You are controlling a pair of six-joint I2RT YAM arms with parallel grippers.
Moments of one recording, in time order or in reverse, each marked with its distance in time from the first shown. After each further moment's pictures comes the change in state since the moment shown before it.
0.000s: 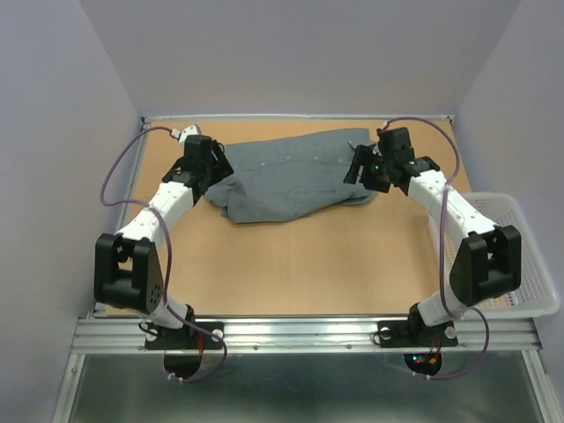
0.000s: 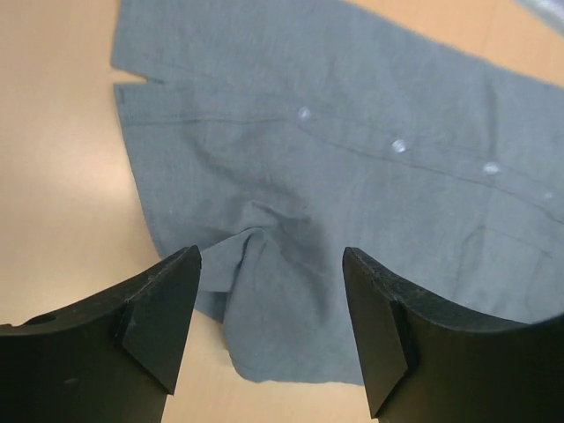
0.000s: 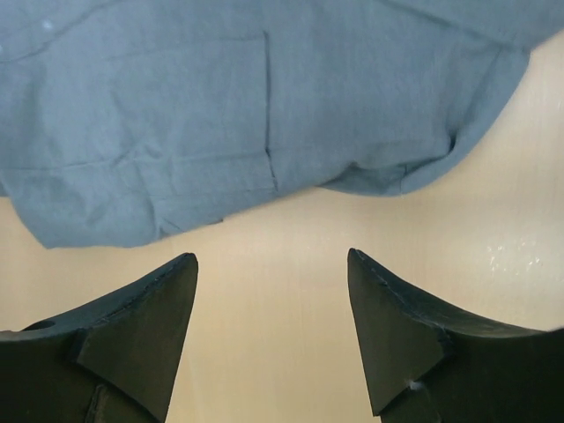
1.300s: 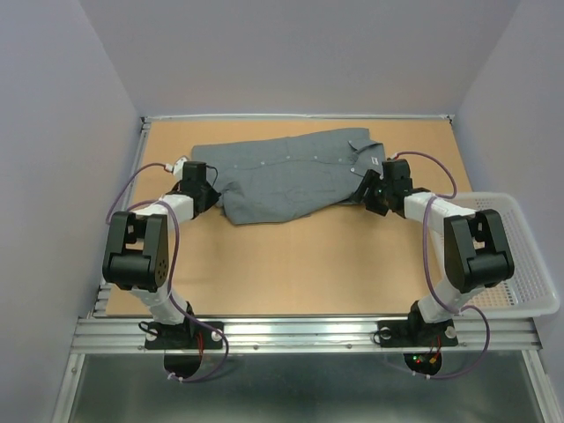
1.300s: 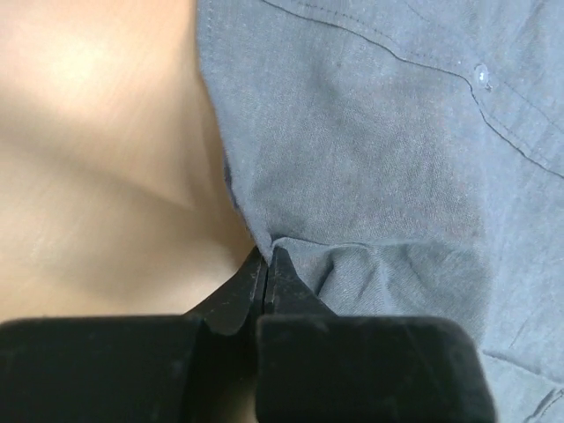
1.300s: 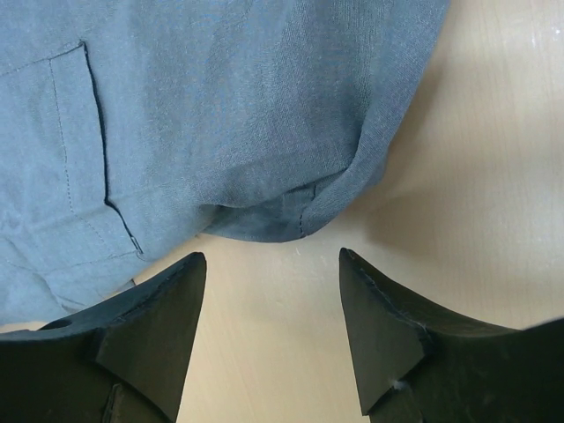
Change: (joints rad) left arm 0.105 0.218 -0.243 0.266 0.071 -0.188; right arm -0.082 0.098 -0.393 0.451 -0.046 0.162
